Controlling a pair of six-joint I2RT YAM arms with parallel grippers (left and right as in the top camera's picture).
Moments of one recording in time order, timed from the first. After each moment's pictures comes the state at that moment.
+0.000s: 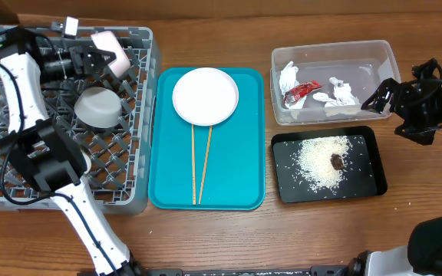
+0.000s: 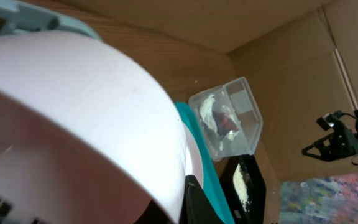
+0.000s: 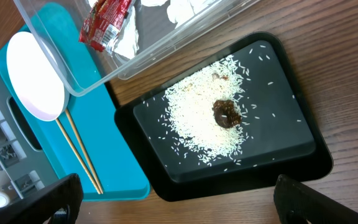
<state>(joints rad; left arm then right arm) 0.44 2.52 2.40 -1.39 1.25 0.50 -0.31 1.66 1.68 -1.47 -0.41 0.15</state>
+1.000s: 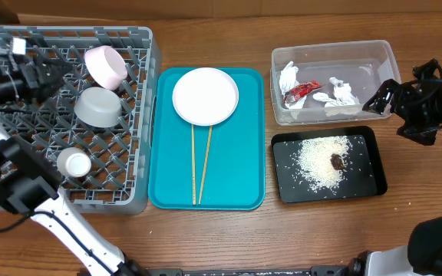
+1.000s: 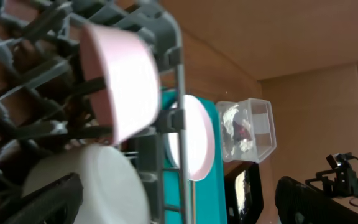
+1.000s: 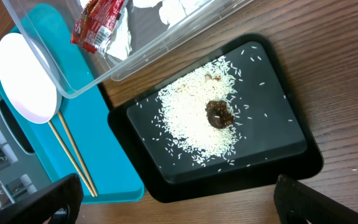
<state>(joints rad) 0.65 2.40 2.40 -1.57 1.11 0.43 -0.31 1.66 1.68 -1.48 -0.38 0.15</state>
